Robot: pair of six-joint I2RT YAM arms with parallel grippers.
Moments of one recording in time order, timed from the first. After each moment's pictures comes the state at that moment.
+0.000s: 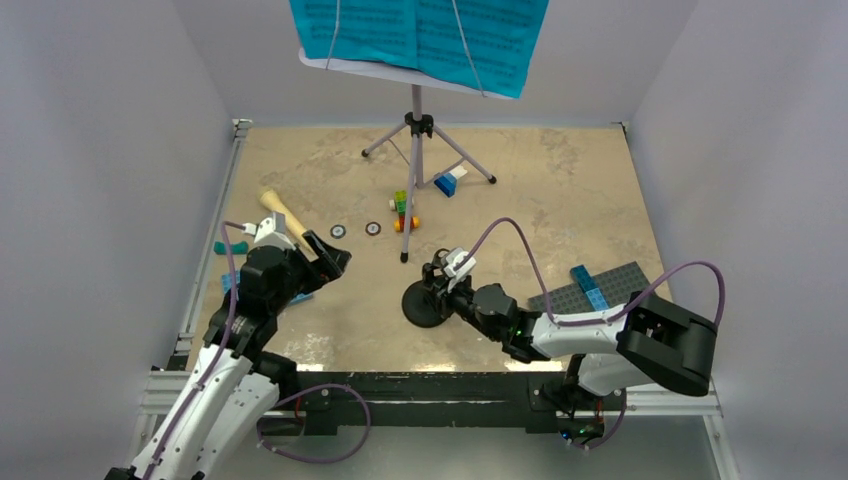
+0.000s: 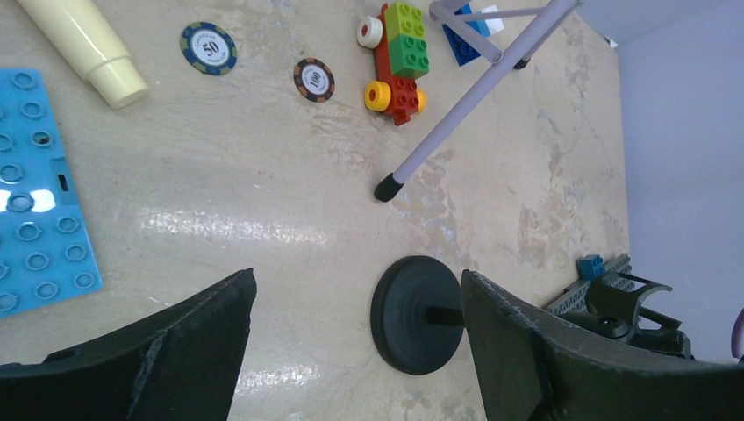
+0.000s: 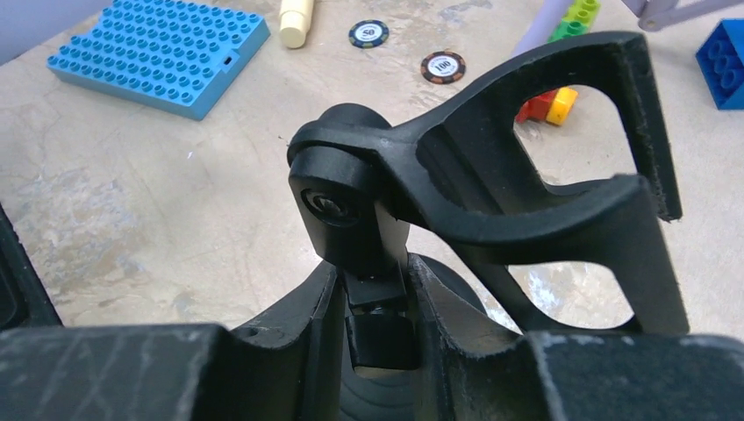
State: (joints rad) left arm -0.32 0.56 0.54 -0.44 0.00 -0.77; right arm 1.11 1.34 0.35 0.84 0.32 0.18
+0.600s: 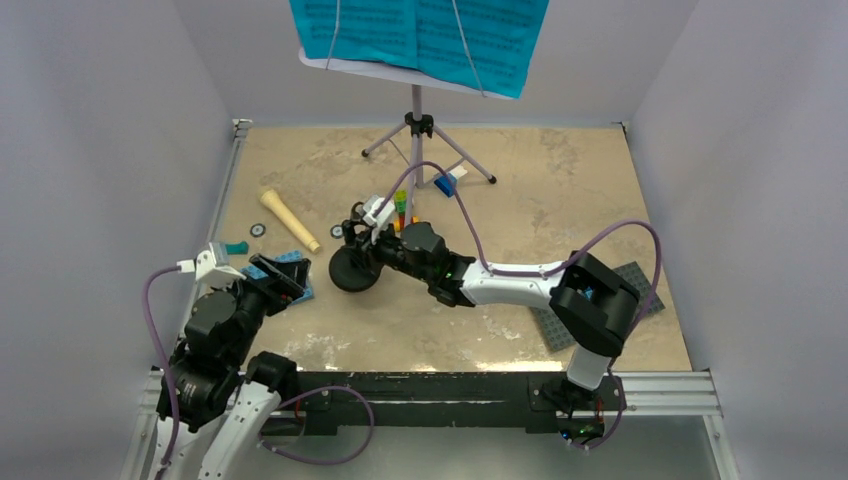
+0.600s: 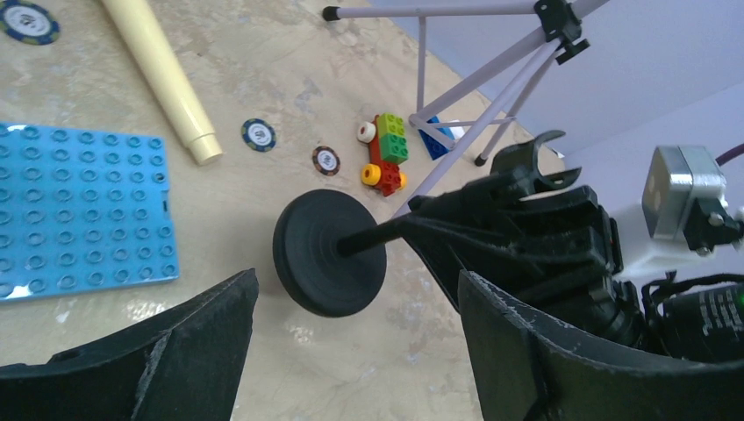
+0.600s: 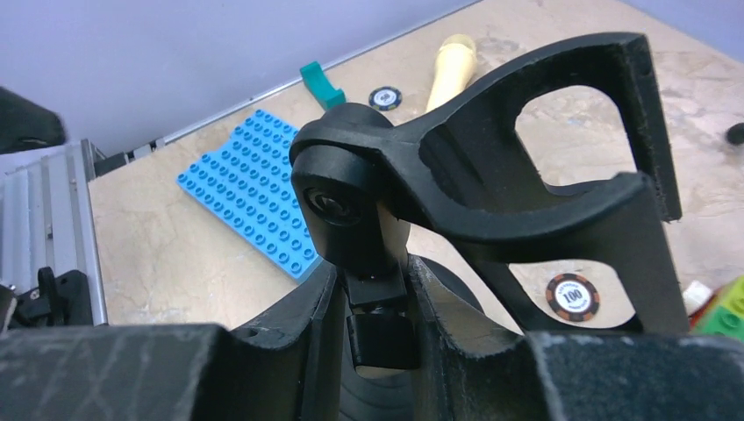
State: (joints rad) left arm -0.32 0.21 0.72 -0.76 -0.19 -0.78; right arm 1.06 1.72 1.03 0.62 0.01 0.12
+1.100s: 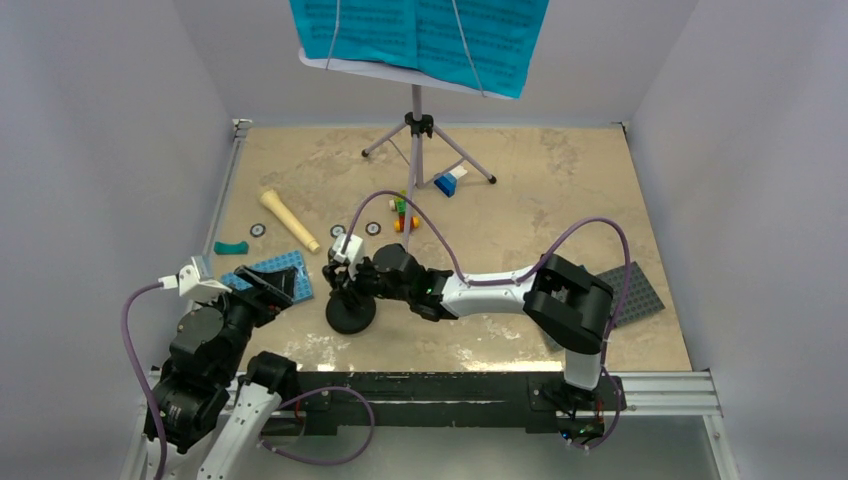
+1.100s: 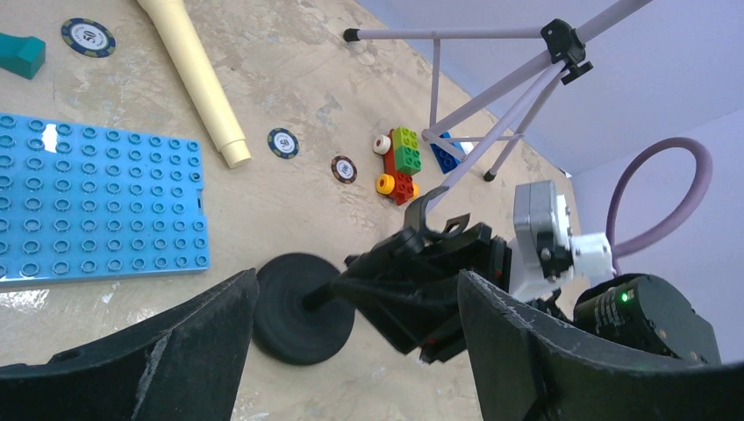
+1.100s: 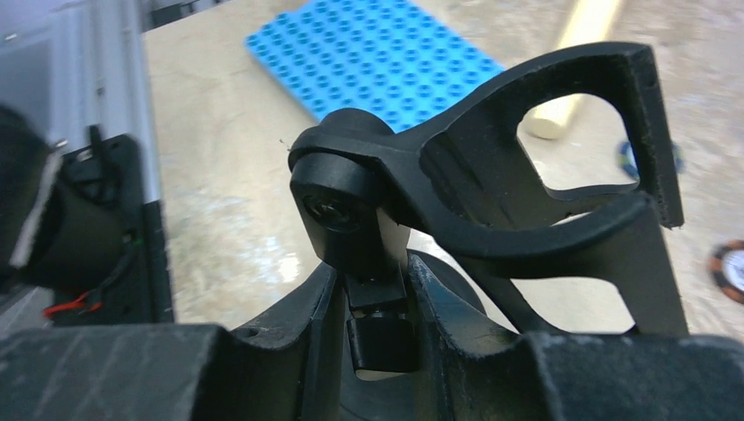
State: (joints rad) left arm -0.32 0.14 0.78 -0.89 -0.26 -0.78; right arm 1.13 1.86 1.11 0.47 -0.11 0.09
